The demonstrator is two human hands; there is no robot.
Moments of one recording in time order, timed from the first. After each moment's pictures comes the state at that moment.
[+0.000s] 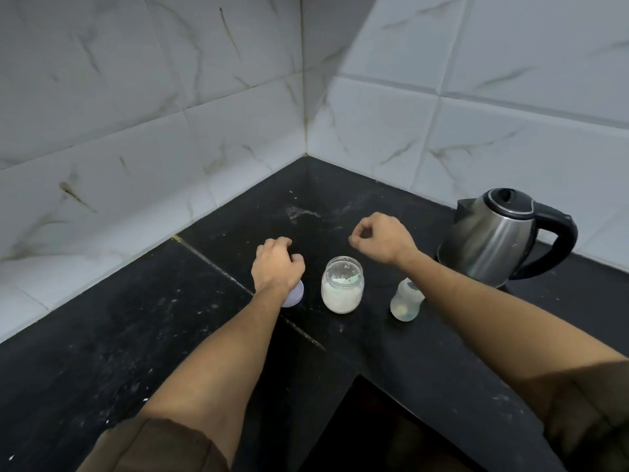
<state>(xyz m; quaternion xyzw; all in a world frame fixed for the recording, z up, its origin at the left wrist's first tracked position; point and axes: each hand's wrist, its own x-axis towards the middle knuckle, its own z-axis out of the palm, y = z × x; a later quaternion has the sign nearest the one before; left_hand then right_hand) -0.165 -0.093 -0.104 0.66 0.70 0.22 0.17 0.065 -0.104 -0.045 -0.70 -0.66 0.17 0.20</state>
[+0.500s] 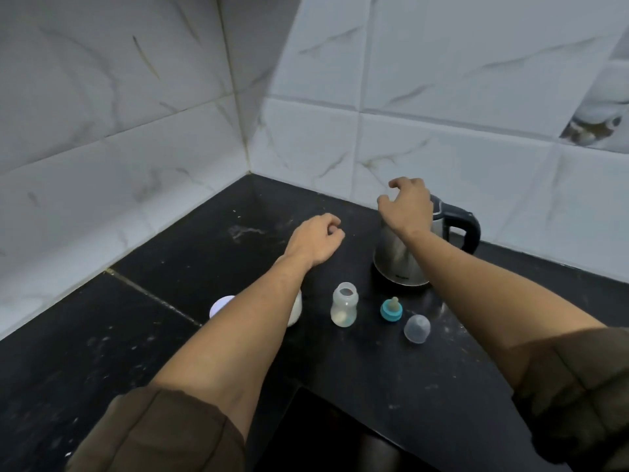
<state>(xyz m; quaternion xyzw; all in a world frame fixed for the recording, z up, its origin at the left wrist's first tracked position) 0.011 -0.095 -0.019 0.81 0.49 0.21 0.26 0.205 -0.128 0.011 -0.80 -0.47 0.04 0.37</state>
